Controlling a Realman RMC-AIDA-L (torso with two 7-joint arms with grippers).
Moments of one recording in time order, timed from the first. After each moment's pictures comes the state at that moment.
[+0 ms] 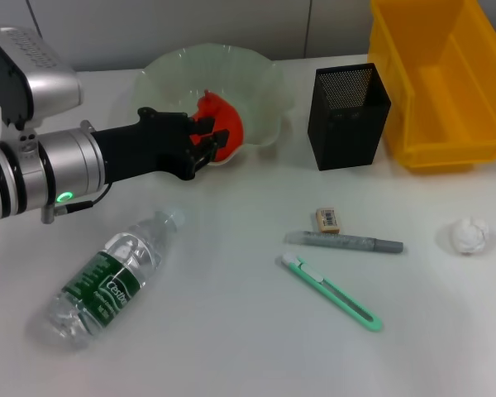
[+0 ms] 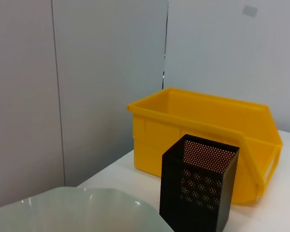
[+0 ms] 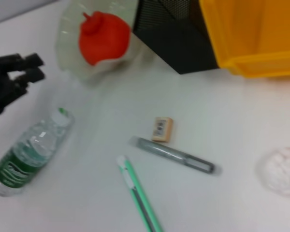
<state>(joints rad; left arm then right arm) -0.48 -2.07 1.47 0.90 1.55 0.91 -1.53 0.42 1.97 -0.51 -1.40 -2.45 -2.11 2.51</state>
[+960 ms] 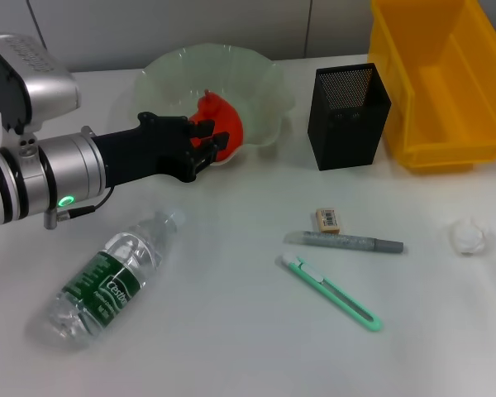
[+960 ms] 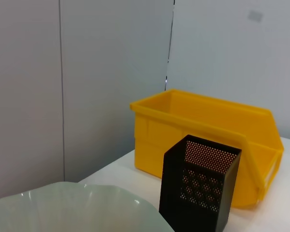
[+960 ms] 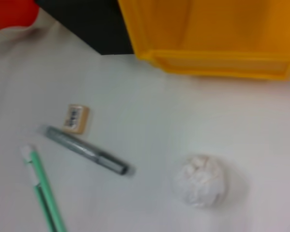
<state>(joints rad) -0.49 -2.07 1.47 0.85 1.50 0.91 -1.51 0.58 1.88 -0.59 -1.10 -2.72 -1.89 2.40</state>
